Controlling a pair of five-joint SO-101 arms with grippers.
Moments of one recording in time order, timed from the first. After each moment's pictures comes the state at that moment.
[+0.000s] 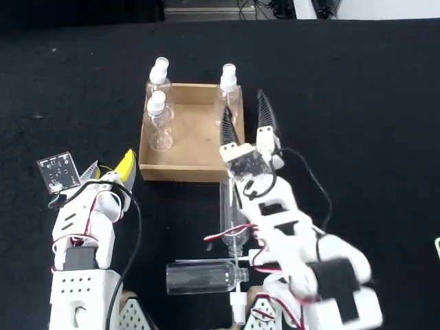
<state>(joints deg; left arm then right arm) -9.8 -84.8 94.7 20.9 14.8 -13.0 -15.7 79.7 -55.4 24.8</state>
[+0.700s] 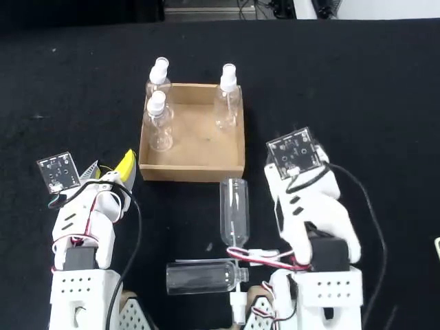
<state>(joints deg) -9.8 -84.8 94.7 20.9 14.8 -1.1 -77.2 65.4 47.6 24.9</state>
